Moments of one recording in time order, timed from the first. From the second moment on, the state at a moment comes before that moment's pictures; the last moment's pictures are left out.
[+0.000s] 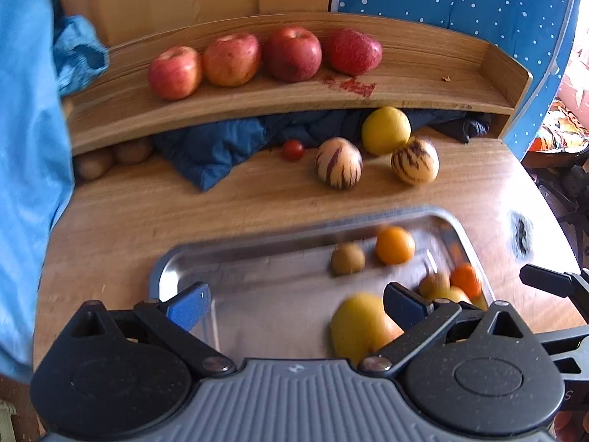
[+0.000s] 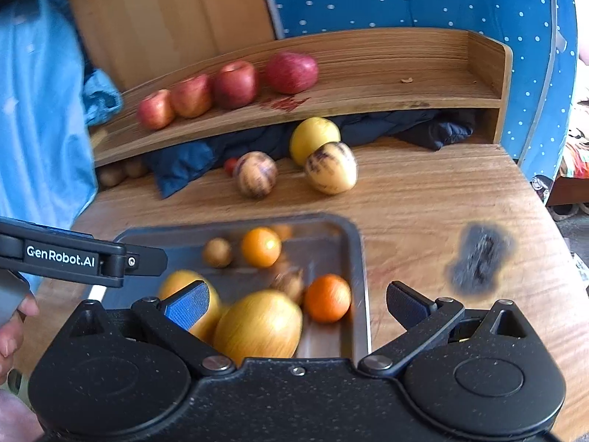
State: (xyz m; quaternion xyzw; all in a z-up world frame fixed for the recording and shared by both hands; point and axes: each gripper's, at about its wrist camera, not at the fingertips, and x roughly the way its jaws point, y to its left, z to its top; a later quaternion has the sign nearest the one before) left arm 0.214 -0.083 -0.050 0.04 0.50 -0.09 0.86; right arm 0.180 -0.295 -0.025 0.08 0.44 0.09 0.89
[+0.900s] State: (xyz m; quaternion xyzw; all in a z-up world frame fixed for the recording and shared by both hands) left arm 0.357 -0.119 -0.101 0.06 0.52 -0.17 0.84; right arm 0.297 -0.300 -0.060 0.01 0.46 0.02 0.89
